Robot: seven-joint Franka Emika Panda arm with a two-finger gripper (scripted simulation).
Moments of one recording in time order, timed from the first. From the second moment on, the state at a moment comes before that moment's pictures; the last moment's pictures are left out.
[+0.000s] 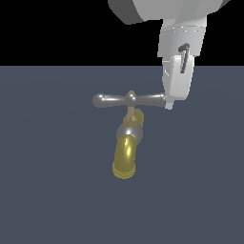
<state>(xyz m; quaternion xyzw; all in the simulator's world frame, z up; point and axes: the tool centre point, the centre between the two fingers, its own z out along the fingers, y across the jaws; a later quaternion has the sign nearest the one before) -0.086 -0.125 0.196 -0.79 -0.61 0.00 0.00</state>
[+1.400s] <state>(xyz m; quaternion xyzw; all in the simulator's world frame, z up) -0.019 -0.140 0.196 -0.80 -0.60 0.00 0.00</state>
